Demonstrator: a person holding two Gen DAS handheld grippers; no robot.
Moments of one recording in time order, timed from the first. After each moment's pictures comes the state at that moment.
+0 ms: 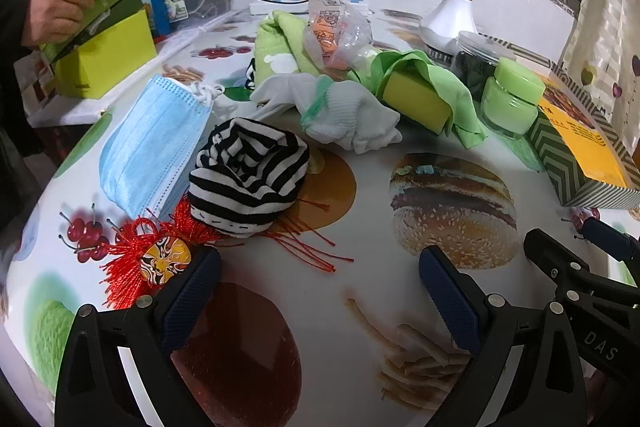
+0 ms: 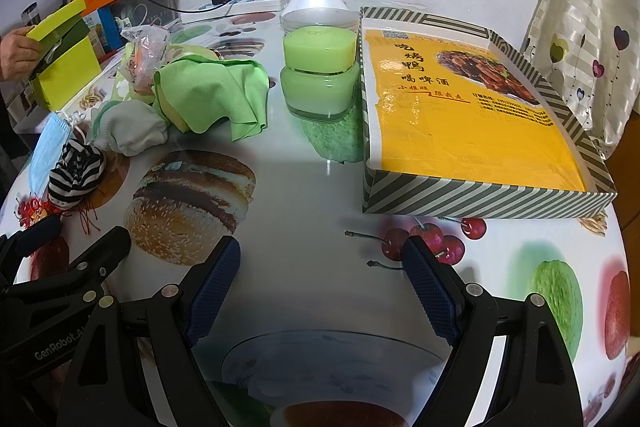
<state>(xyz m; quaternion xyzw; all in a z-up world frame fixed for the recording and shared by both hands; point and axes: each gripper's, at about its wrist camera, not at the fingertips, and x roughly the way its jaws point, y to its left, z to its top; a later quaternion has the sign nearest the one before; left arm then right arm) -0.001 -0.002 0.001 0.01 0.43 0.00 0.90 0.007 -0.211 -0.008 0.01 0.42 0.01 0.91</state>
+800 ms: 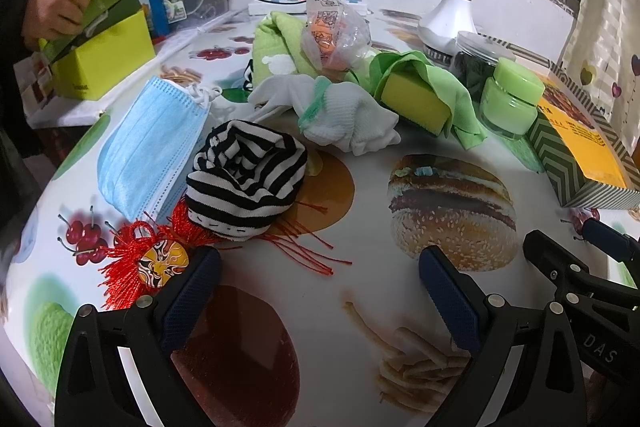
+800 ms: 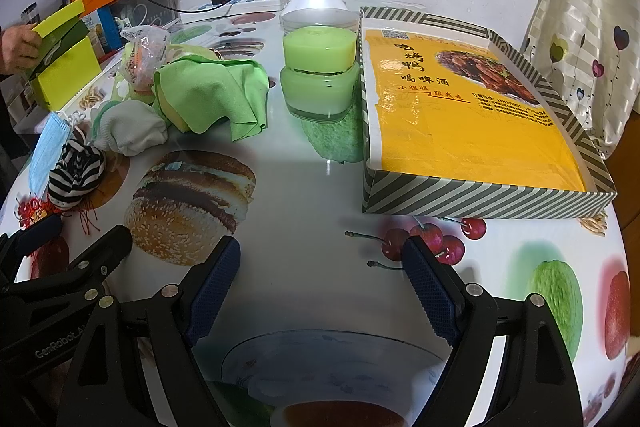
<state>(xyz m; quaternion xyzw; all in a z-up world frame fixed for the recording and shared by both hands) 0.006 -0.005 0.001 0.01 0.43 0.00 0.90 0.007 -0.211 -0.008 0.01 0.42 0.01 0.91</state>
